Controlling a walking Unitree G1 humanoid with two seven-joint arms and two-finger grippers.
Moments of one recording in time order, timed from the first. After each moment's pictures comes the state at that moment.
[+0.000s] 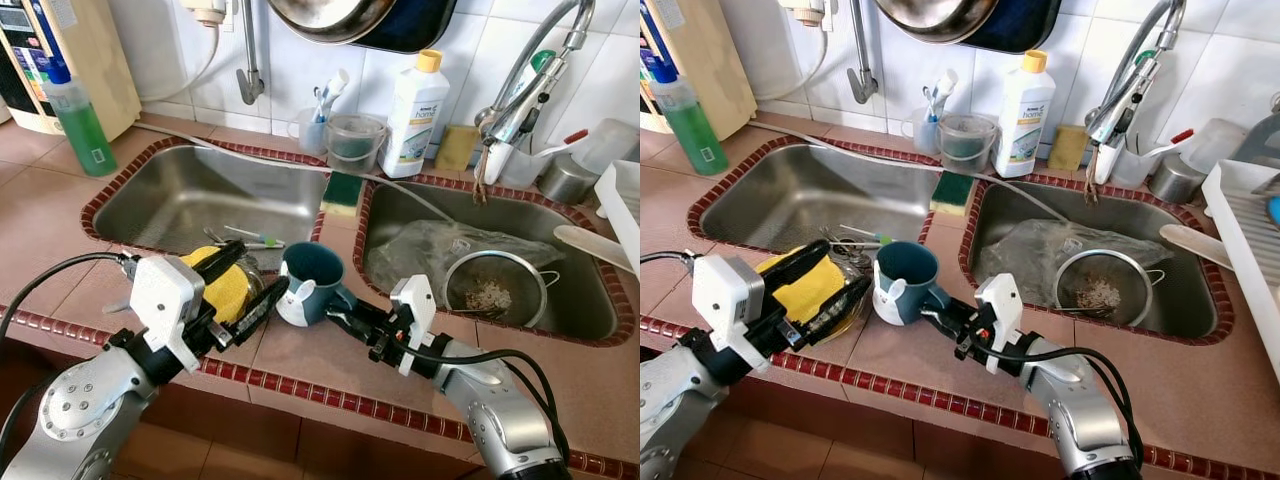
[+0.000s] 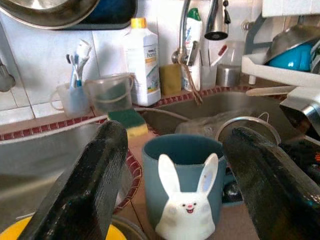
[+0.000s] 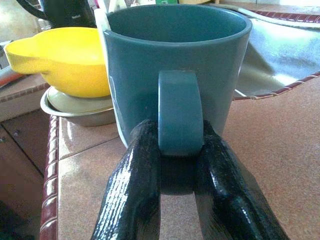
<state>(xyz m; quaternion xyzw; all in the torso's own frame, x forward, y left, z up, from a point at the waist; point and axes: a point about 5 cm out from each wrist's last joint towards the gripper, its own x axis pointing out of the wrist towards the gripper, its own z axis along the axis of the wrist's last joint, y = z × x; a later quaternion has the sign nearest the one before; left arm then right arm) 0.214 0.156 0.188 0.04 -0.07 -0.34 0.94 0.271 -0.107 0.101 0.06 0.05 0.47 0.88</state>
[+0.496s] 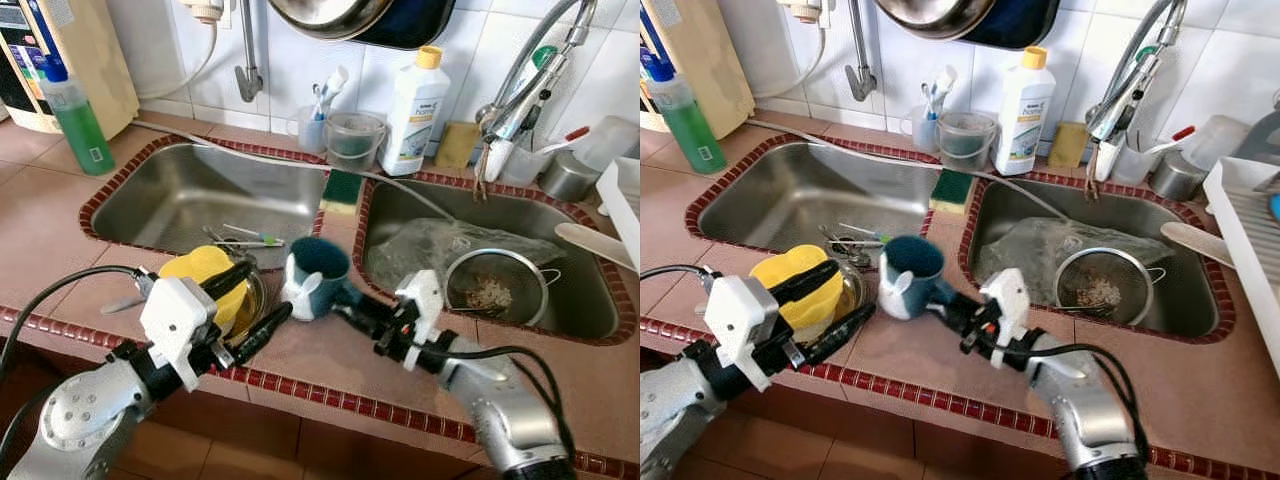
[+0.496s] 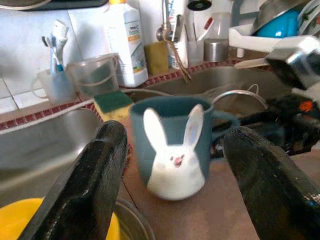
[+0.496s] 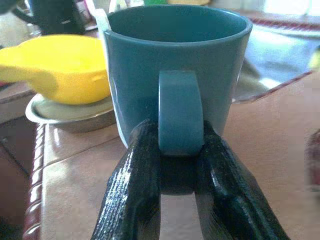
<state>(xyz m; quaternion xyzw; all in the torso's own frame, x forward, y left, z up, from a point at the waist) 0.212 0.157 0.176 0.08 -0.05 -0.37 0.93 0.276 -0.116 0.109 0.06 0.04 0.45 0.89</state>
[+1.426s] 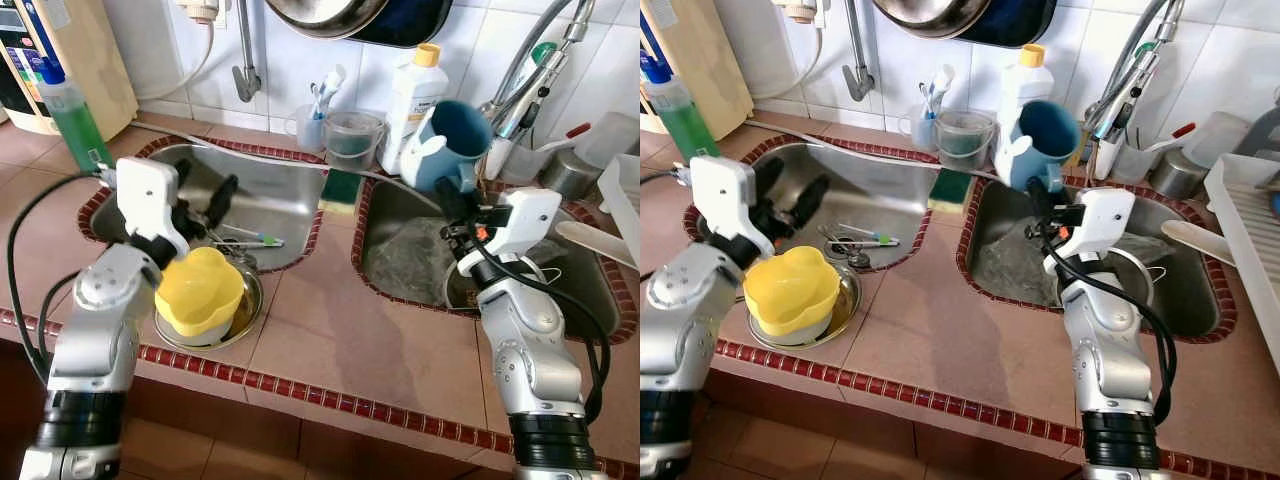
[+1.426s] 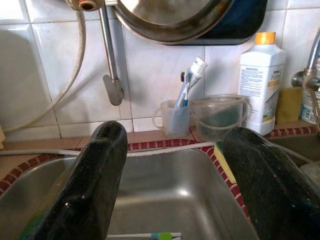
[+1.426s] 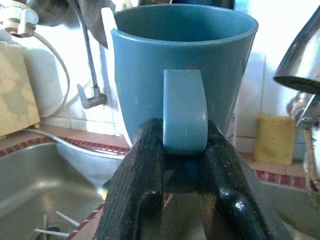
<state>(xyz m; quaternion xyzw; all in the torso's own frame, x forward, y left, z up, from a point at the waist) 0.324 0.192 0.208 0.04 -0.11 -0.16 0.98 0.319 -0.169 0.187 0.07 -0.15 0.12 0.98</state>
